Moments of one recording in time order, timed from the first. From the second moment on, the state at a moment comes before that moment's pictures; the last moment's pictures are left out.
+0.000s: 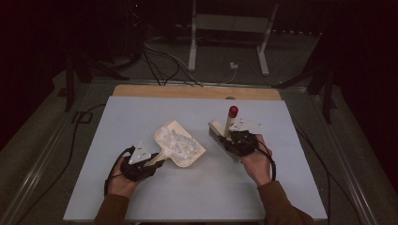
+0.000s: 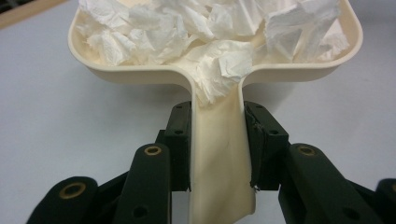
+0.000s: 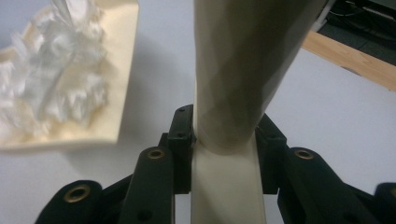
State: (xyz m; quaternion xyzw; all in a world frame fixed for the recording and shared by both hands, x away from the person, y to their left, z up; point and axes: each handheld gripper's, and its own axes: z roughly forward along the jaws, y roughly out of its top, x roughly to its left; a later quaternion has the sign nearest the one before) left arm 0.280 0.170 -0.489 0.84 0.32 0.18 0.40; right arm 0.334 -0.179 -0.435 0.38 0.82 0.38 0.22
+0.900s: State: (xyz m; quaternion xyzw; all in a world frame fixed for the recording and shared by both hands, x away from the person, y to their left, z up) left arm 0.268 0.203 -0.480 0.79 0.40 0.23 0.39; right arm 0.330 -0.197 -0.442 0.31 0.86 0.38 0.16
